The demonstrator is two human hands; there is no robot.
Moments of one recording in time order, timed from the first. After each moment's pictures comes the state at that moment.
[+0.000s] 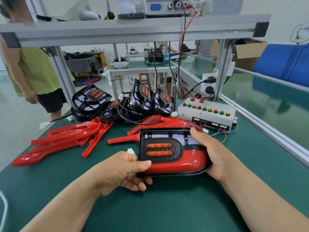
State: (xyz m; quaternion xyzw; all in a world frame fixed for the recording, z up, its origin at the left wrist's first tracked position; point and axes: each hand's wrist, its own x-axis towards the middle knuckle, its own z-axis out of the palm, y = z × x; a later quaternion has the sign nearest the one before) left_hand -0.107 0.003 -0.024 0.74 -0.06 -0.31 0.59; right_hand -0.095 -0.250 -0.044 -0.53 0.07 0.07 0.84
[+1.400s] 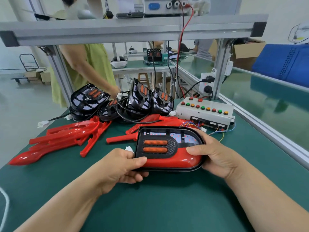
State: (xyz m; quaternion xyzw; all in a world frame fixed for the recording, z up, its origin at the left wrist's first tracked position) left_hand -0.103 0.000 -0.031 0.75 0.00 -0.25 0.61; right_hand -0.098 -0.268 -0.044 -0.54 -0.06 0.14 0.82
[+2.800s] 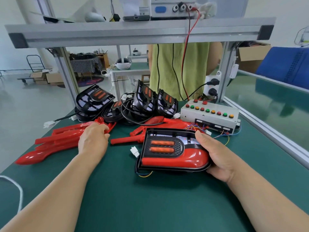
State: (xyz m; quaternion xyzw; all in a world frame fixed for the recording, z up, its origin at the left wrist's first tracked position) left_hand -0.011 0.065 -0.046 0.96 0.08 0.19 0.17; right_hand -0.088 -0.263 -0.053 -0.55 0.01 0.12 0.83
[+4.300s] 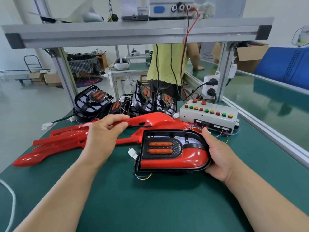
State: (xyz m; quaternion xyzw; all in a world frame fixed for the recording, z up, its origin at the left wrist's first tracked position) left_hand -0.054 0.024 -0.015 0.78 -0.10 0.22 0.58; right_hand -0.087 -0.258 -0.049 -0.50 0.11 0.06 0.86
